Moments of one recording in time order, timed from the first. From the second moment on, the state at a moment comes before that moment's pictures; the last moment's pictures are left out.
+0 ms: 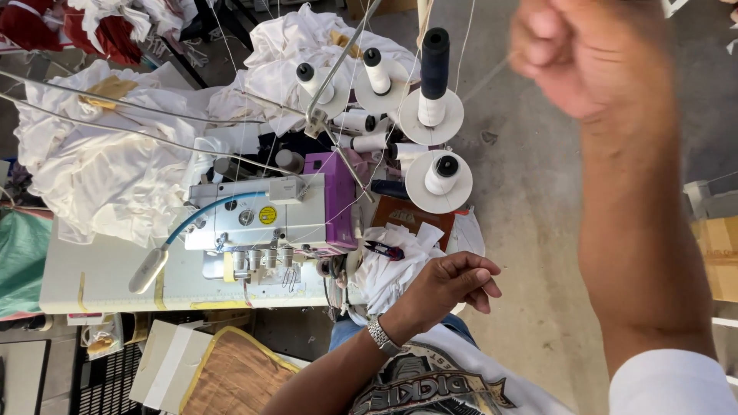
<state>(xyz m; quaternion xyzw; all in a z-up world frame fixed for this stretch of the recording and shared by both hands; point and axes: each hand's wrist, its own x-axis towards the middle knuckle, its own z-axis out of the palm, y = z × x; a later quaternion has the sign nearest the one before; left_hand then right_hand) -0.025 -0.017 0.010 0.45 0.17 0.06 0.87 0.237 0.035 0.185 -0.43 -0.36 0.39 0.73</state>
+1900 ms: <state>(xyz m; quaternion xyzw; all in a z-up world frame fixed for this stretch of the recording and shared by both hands) -0.049 0.055 0.216 0.84 0.05 0.46 0.28 0.207 0.002 0.222 -0.47 -0.83 0.06 0.29</state>
